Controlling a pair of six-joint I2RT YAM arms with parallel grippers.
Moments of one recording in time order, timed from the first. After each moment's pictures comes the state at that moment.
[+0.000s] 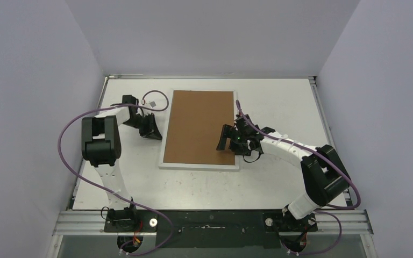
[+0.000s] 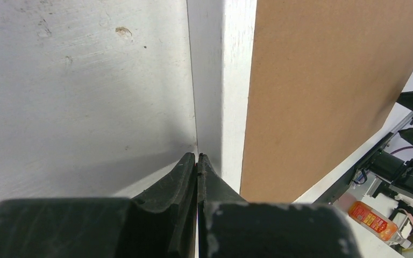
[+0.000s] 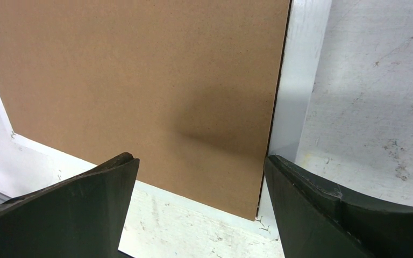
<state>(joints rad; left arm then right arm) 0.05 2.04 1.35 -0.68 0.65 -0.01 0.58 1.56 0.92 -0.34 -0.11 0.71</state>
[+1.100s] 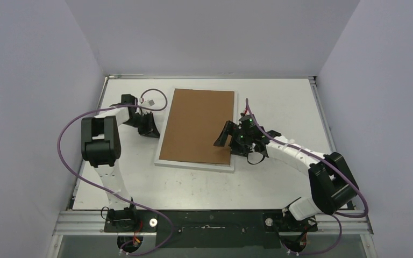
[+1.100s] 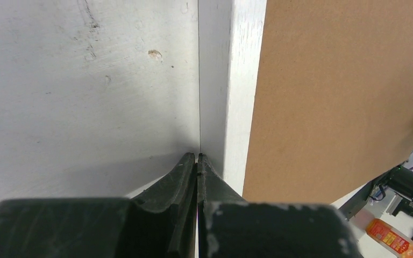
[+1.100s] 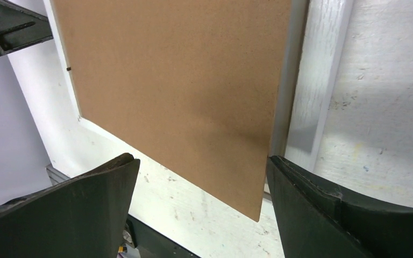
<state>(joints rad) 0.05 2.04 1.33 -0.62 0.61 -0.02 0.56 1.48 0.86 -0.23 -0.21 0.87</state>
